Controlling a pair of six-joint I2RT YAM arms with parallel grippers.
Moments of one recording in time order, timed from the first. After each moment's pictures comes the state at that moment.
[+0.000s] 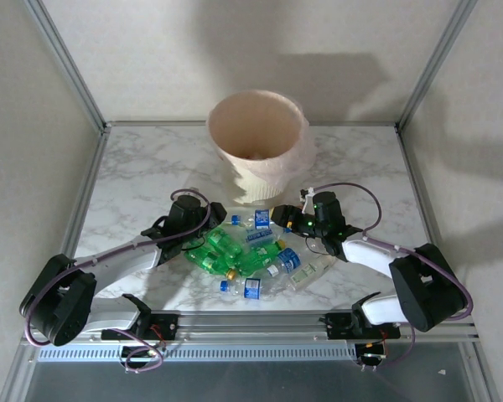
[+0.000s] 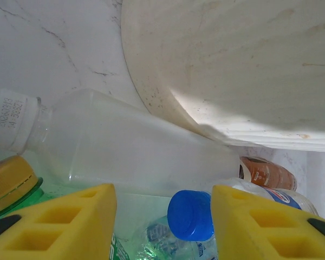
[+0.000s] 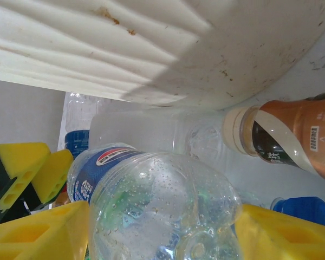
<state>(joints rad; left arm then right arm) -0.55 1.27 0.56 0.11 0.00 -1.05 0.50 1.36 0.51 0.30 -0.44 0.83</state>
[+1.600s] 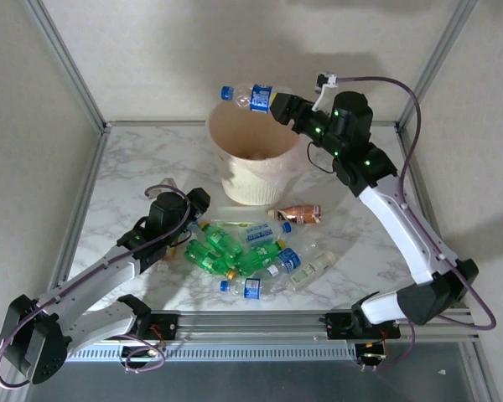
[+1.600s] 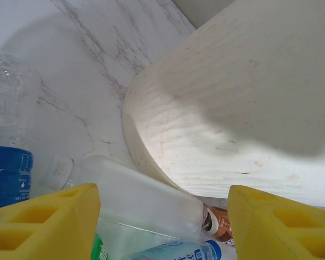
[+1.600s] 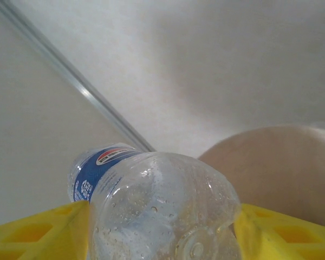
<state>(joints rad) -0.53 1.01 0.61 -0.09 -0.21 -1.06 0.51 1.42 1.59 -0.25 -0.16 0.63</state>
